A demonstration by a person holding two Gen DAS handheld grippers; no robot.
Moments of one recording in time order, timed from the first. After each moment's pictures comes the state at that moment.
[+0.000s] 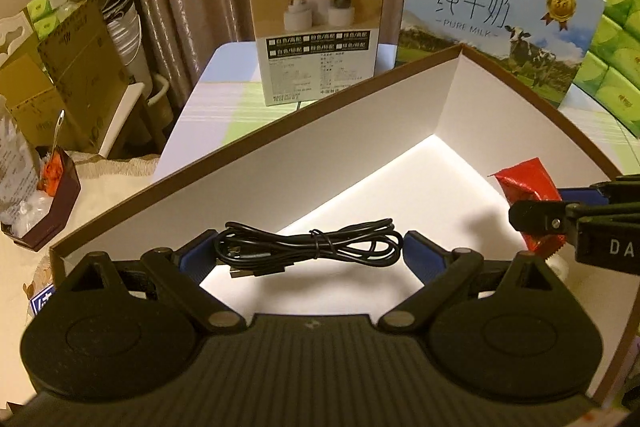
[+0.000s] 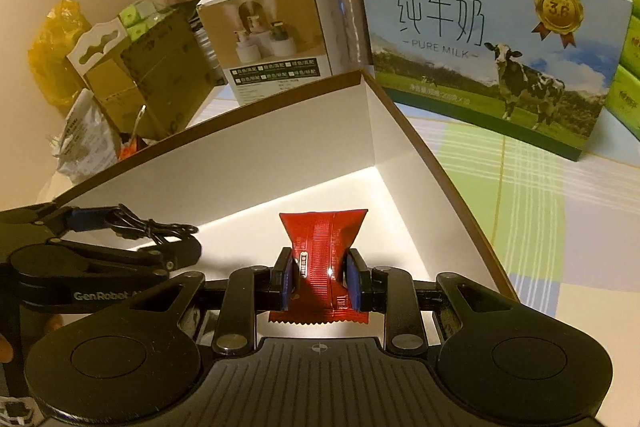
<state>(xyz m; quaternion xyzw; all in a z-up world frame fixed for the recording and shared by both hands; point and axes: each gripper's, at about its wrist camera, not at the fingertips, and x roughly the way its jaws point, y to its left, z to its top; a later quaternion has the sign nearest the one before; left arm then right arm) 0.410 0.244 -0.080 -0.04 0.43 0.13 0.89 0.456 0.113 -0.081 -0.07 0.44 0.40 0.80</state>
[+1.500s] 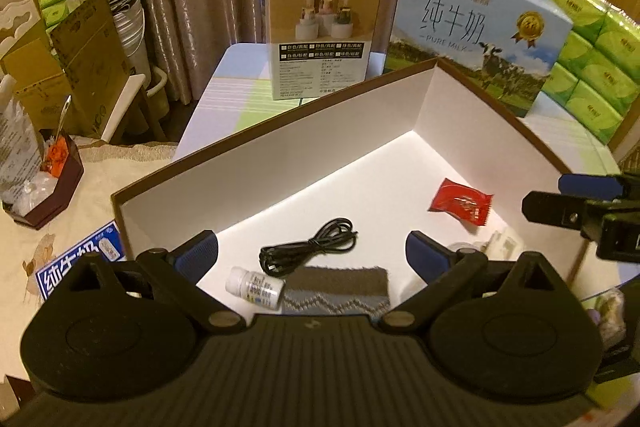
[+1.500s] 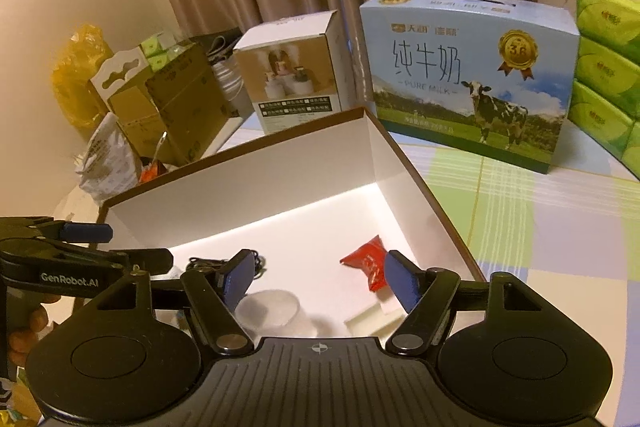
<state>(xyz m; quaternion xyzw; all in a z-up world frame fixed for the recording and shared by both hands) 0.346 0.243 -0.033 -0.07 0.43 0.12 0.89 0.399 0.058 -0.032 -0.04 0.39 0.41 0.82</state>
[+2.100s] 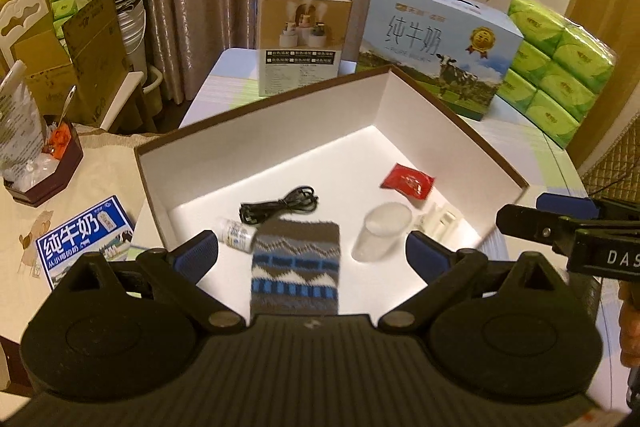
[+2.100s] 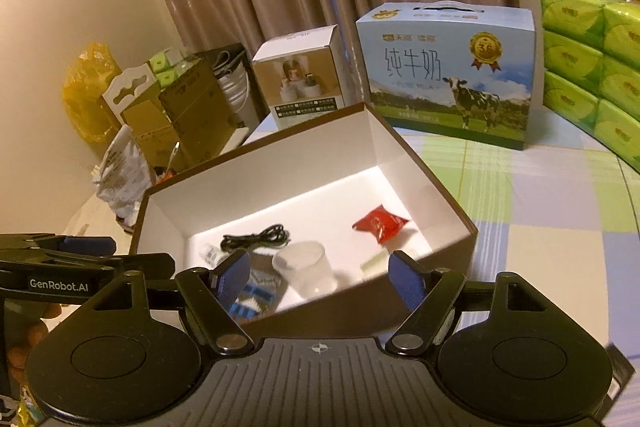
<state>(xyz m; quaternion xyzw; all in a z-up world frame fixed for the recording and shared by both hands) 0.273 0.202 0.005 -0.10 0.41 0.11 0.90 0.336 0.007 -0.006 -0.02 0.38 0.41 0.83</state>
